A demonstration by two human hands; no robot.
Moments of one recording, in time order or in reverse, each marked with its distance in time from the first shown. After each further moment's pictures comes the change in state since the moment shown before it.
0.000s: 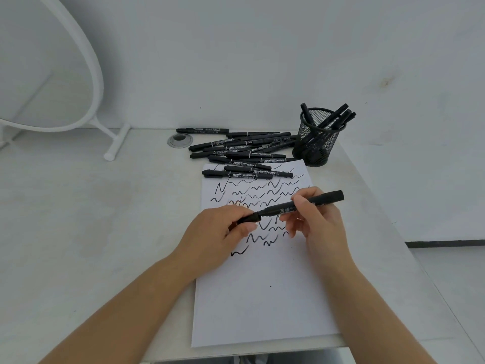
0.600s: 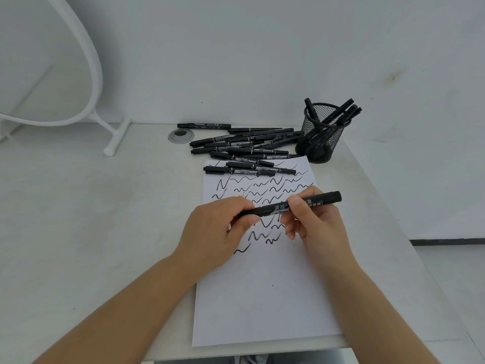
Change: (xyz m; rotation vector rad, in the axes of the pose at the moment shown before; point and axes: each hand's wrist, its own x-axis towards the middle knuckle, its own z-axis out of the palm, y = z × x) left_hand -0.002 0.013 -0.004 0.104 0.170 0.047; right_hand -0.003 0.003 0.003 0.019 -0.074 -0.009
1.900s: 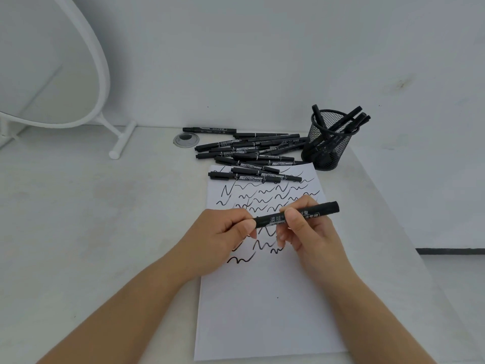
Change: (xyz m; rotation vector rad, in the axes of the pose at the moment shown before) left_hand 0.002 -0.010 -0.009 -0.434 -0.230 -0.190; right_hand -0.001 0.002 0.010 0.056 -0.133 0.035
